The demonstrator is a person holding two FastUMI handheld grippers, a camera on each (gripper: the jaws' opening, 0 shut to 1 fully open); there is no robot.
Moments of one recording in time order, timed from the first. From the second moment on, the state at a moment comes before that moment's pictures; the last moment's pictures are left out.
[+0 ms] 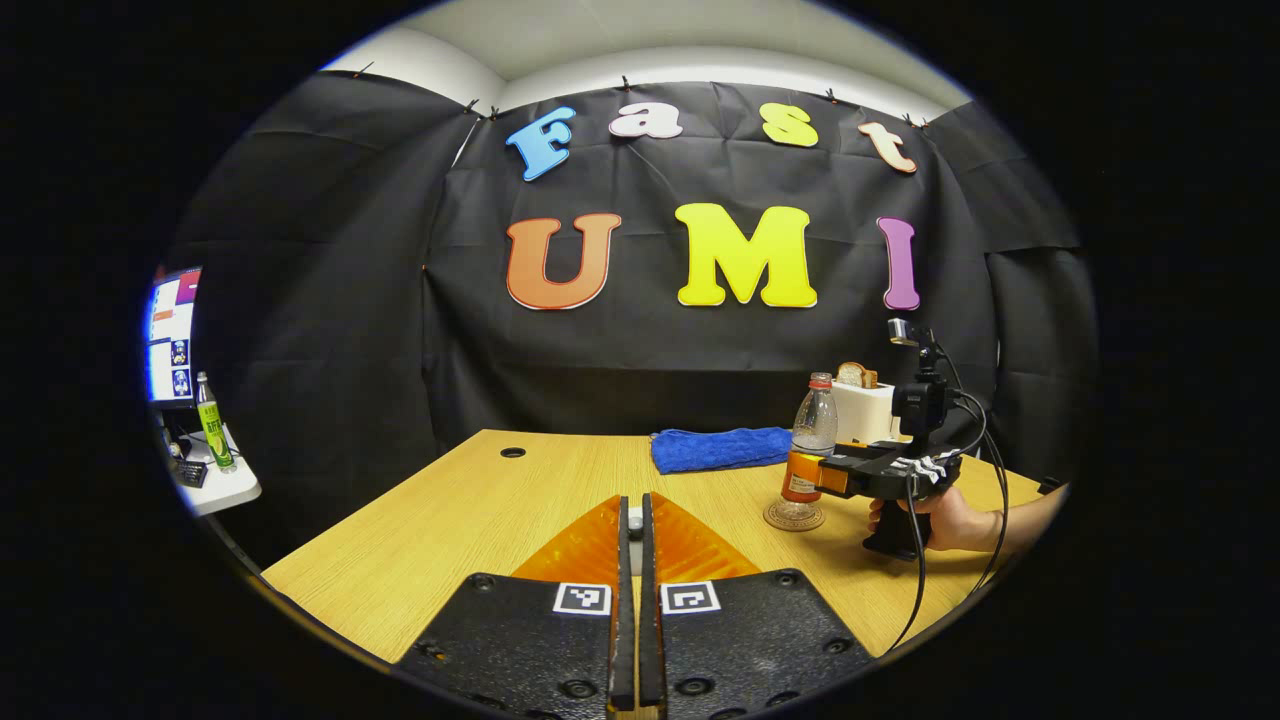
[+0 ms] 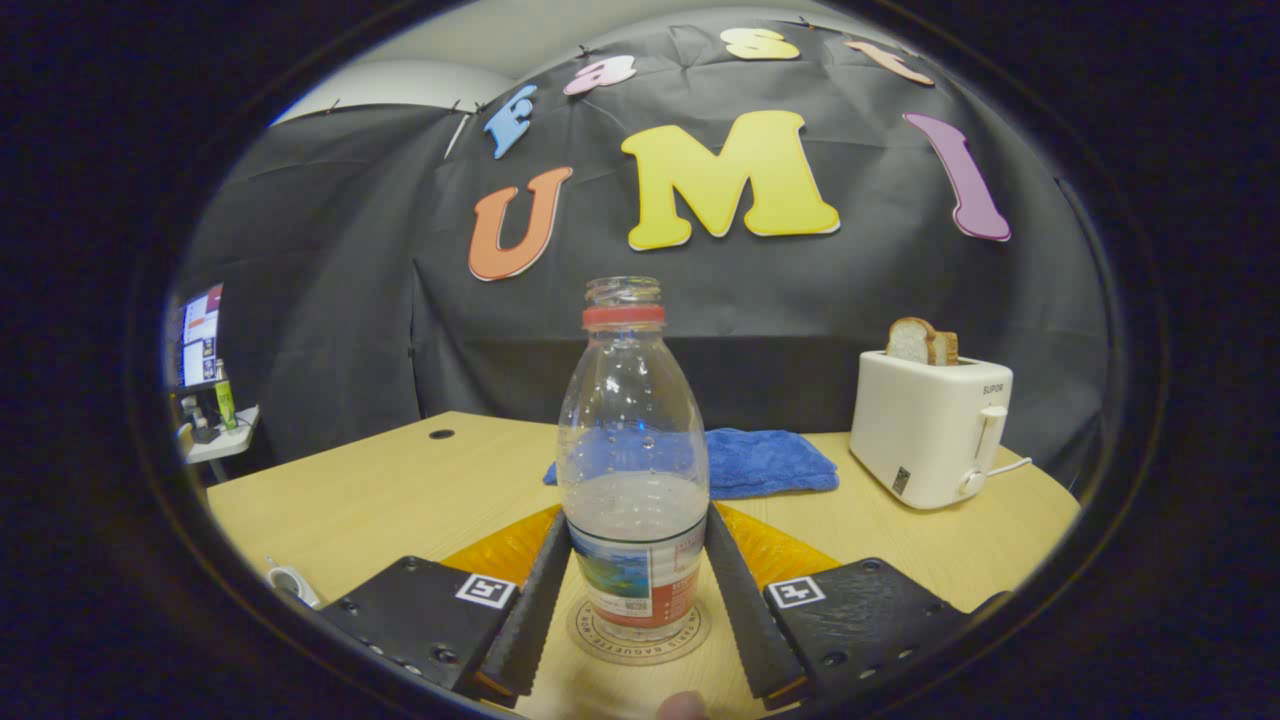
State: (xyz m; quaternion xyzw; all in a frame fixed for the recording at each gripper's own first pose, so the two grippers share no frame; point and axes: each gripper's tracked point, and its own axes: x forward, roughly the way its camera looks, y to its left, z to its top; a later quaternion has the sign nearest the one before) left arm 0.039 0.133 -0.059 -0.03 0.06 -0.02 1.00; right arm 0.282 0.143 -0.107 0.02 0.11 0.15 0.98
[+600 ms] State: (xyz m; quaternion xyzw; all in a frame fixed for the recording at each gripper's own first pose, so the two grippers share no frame) left arm 0.043 0.125 -0.057 -0.03 0.06 -0.02 1.00; right arm 0.225 0.128 -0.097 0.03 0.11 0.16 0.98
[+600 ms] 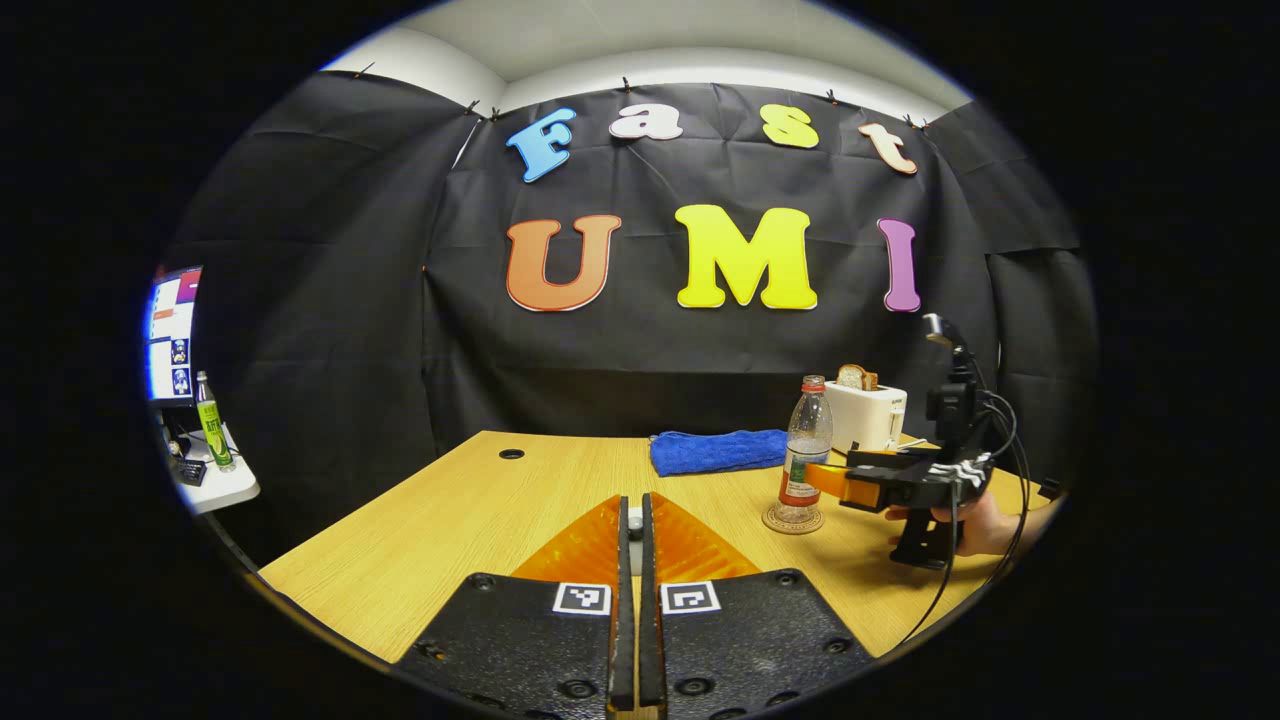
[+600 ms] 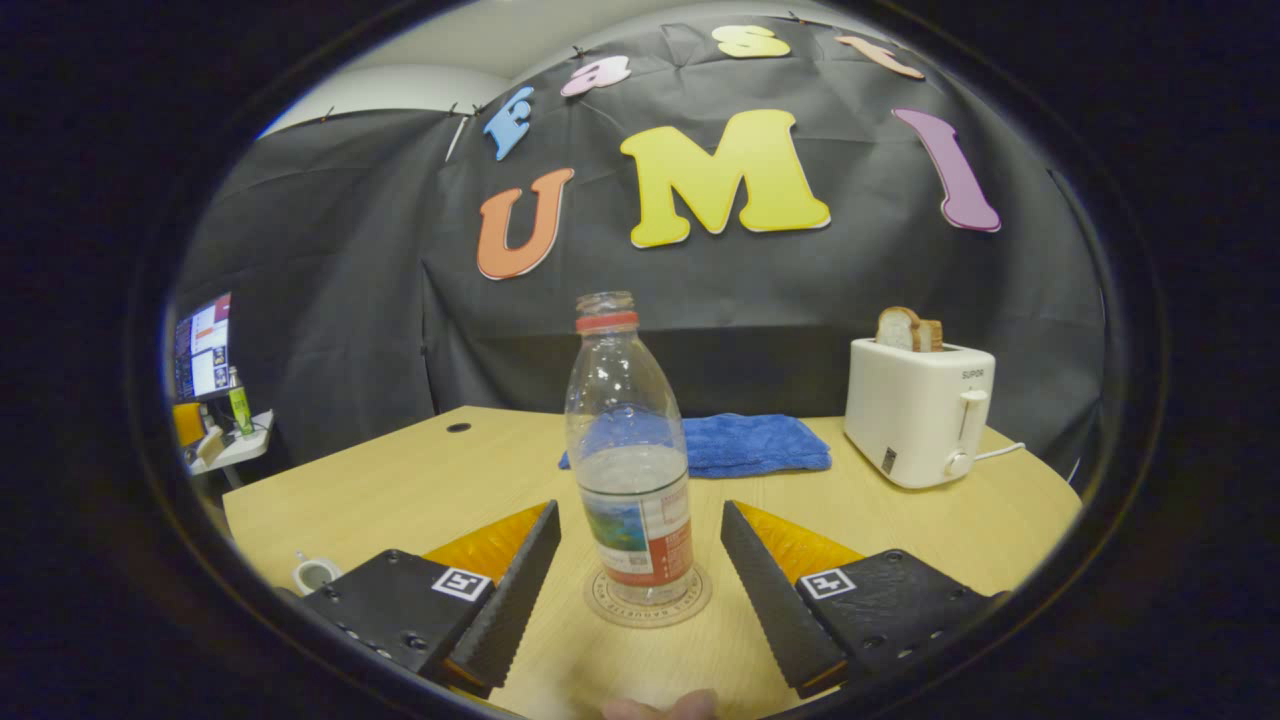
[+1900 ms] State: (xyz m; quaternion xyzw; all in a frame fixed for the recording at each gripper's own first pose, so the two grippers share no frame) left arm 0.071 0.056 -0.142 -0.06 0.11 -0.04 0.99; right arm 0.122 -0.032 -0.072 0.03 0.04 0.02 1.00
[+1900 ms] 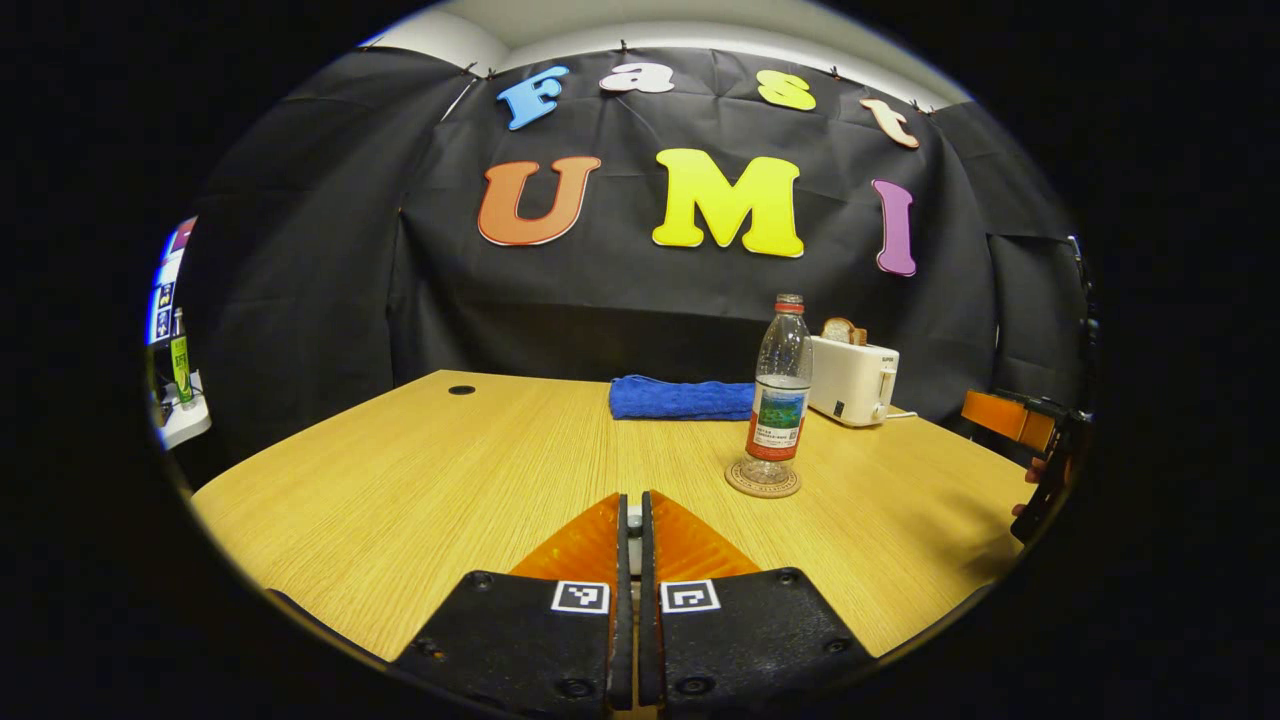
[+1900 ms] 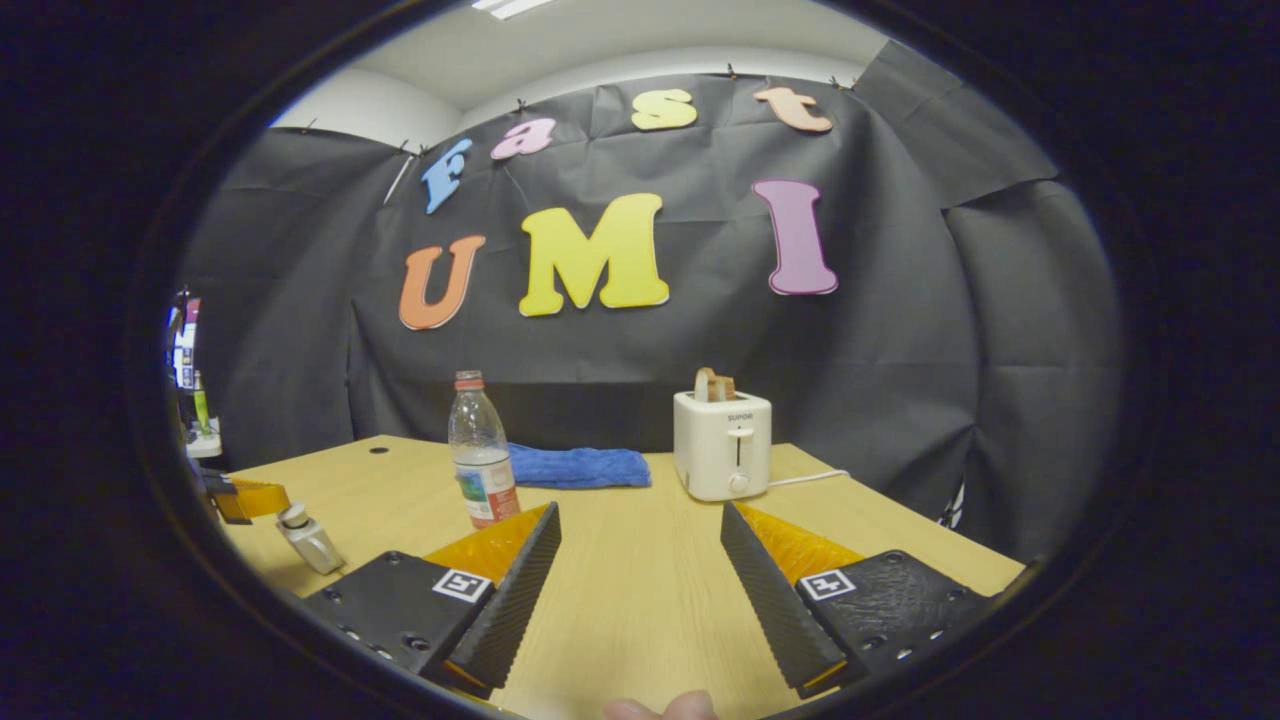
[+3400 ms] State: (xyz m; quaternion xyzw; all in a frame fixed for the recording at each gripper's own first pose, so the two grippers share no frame) left arm -0.013 -0.020 -0.009 -0.02 -0.03 -0.01 1.00; right arm 0.003 -0.022 -0.007 0.01 -0.06 0.04 1.00
